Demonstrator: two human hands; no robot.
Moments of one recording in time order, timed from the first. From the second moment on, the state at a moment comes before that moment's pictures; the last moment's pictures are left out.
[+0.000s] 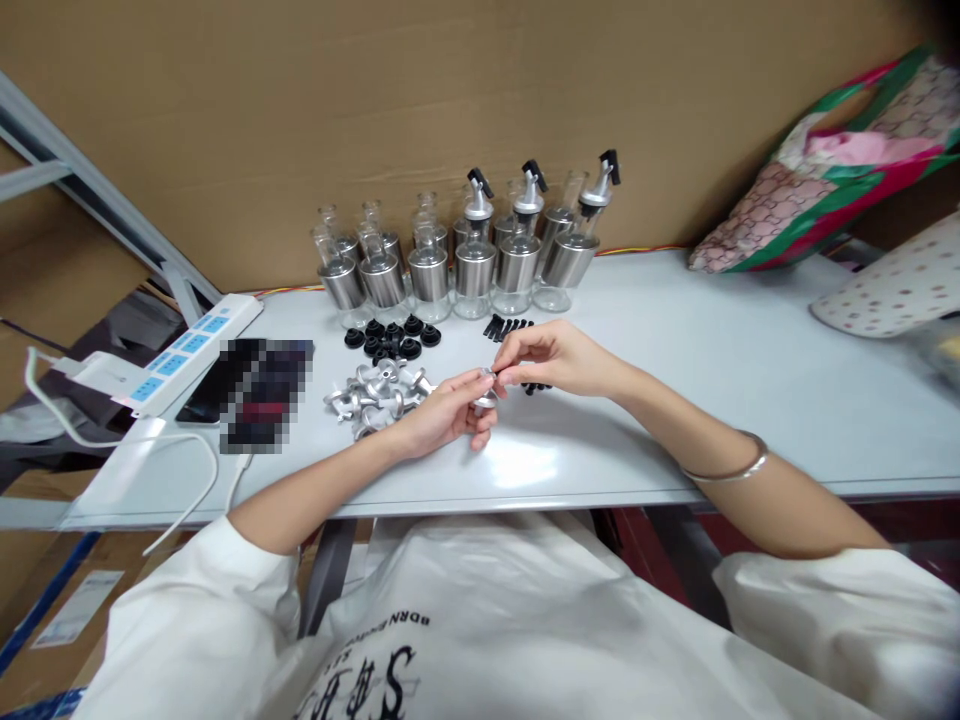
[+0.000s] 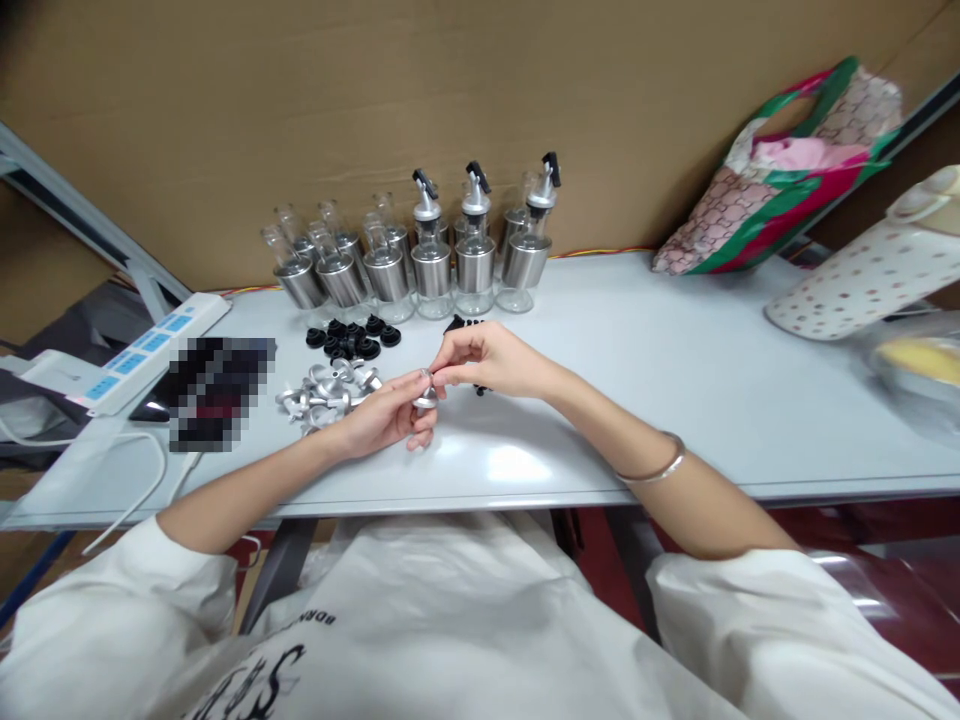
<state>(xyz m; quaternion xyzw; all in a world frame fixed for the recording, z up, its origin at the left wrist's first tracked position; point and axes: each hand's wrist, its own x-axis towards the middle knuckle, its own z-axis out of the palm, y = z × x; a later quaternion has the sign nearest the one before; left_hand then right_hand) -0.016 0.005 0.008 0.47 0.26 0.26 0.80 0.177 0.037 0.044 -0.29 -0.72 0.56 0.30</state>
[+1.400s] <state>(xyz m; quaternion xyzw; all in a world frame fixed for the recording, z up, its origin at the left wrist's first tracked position) -0.017 0.005 0.008 0.48 0.26 0.25 0.80 0.171 0.030 0.042 -0.18 -0.65 0.67 0.29</state>
